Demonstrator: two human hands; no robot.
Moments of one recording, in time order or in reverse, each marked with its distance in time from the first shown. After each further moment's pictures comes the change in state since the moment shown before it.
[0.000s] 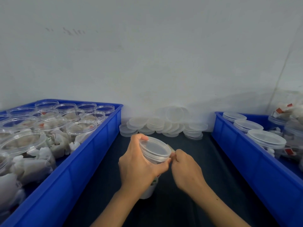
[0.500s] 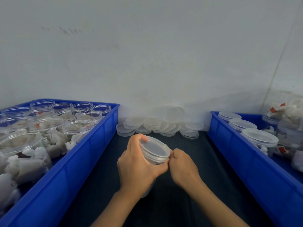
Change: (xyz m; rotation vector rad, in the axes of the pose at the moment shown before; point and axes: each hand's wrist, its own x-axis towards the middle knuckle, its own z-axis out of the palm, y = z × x) left_hand -0.008 0.010 0.004 0.058 0.043 0.051; right_hand 0.008 0.005 0.001 0.048 0.004 0.079
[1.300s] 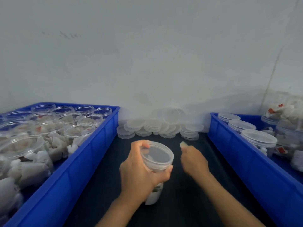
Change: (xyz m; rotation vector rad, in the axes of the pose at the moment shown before) left_hand -0.010 -0.007 -0.008 -0.144 -0.125 -0.090; right_hand 0.035 0.025 -0.009 -0.186 0.088 0.077
